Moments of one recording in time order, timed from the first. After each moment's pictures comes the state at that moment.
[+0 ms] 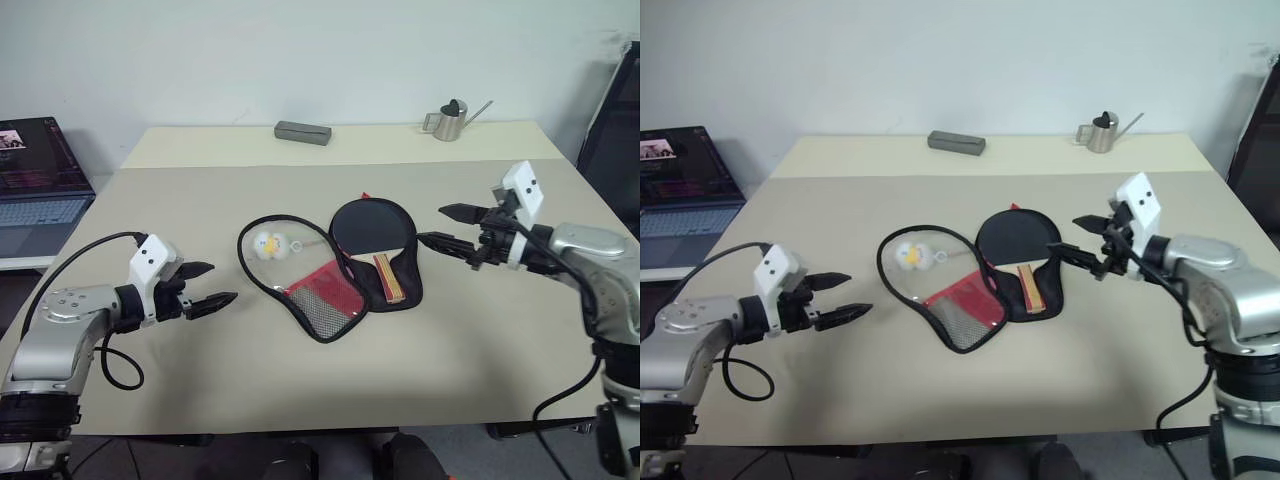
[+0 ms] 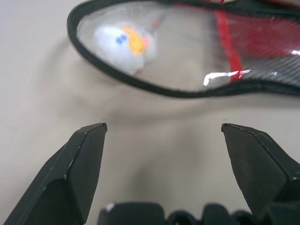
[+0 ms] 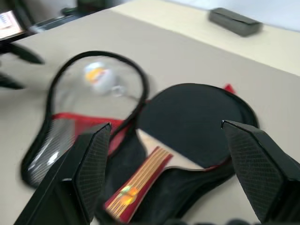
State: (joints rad) left arm -0.25 0.88 0.17 0.12 -0.37 0.37 -1.04; right arm -0.61 -0.75 -0.14 -0.27 0.55 0.92 0.85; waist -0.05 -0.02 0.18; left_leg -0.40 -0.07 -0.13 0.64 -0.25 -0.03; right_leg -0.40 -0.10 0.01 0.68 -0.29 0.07
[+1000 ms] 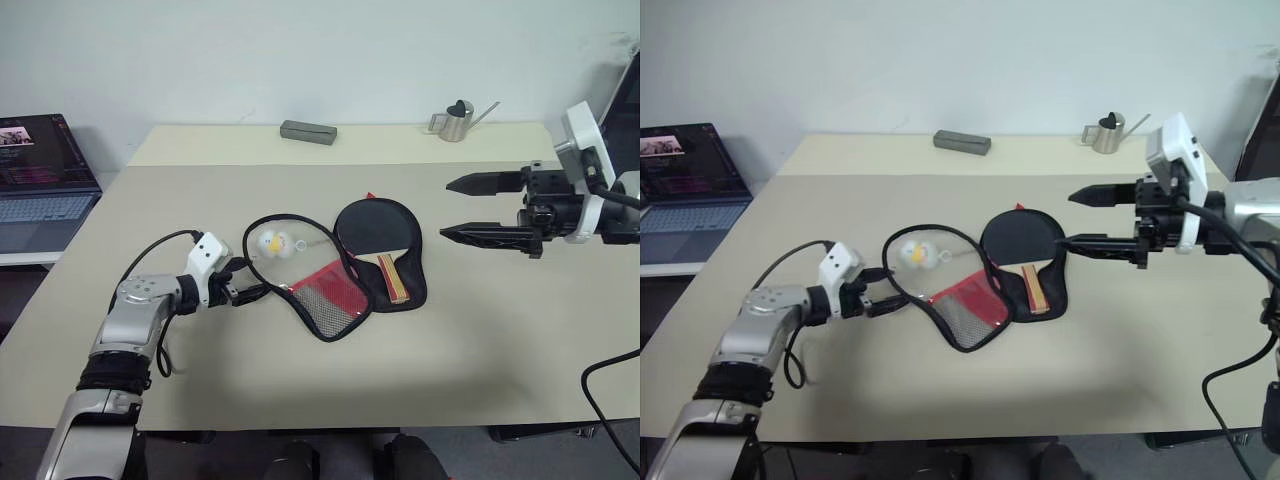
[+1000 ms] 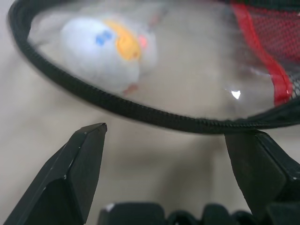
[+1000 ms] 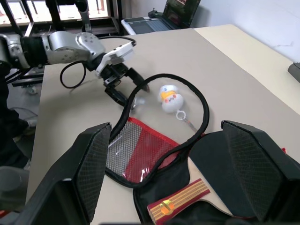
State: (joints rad) left arm -0.53 0.66 -0.01 0.46 -0.20 0.19 -1.03; right arm -0.76 -0.98 -0.13 -0.25 0.71 0.86 1.15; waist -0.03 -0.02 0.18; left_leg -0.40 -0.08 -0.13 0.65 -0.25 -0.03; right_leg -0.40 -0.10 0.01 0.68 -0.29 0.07
